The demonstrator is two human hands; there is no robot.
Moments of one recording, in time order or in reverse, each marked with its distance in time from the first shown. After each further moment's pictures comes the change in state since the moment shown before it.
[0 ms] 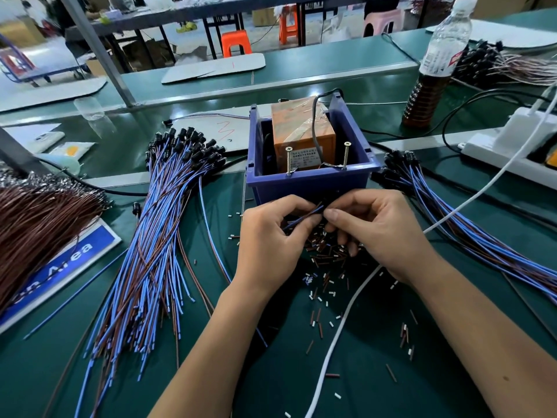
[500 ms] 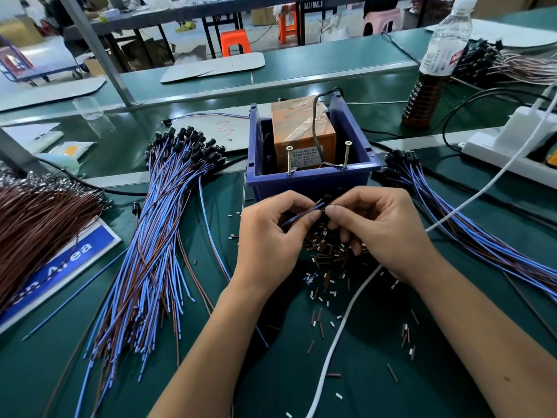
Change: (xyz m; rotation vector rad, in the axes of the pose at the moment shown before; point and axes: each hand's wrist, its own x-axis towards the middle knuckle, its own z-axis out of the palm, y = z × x) left_hand 0.001 0.003 -0.002 -0.088 -0.005 -0.039; right_hand -0.001 -0.001 0.000 -0.016 0.027 -0.082
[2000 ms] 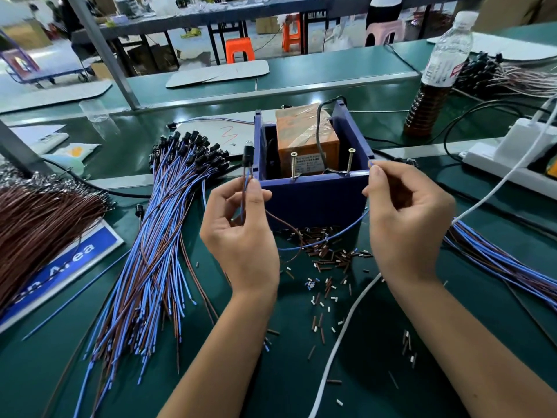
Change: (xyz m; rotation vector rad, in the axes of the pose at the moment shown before) left_hand 0.001 0.012 0.004 -0.329 0.764 -0.172; right_hand 0.006 -0.016 0.019 -0.326 0.703 -0.311
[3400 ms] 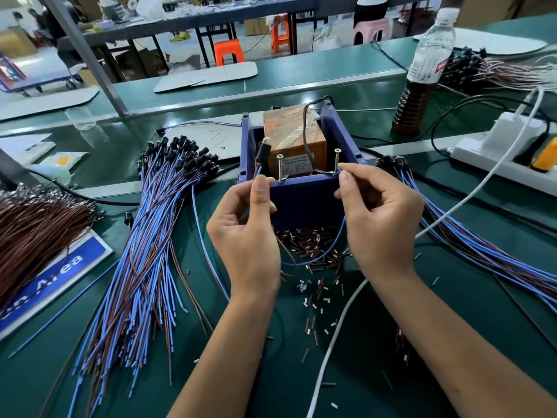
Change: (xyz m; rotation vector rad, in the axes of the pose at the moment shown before) left_hand -0.004 0.004 0.010 -0.141 -0.202 -0.189; right_hand -0.003 -0.006 0.007 0.006 -0.086 0.019
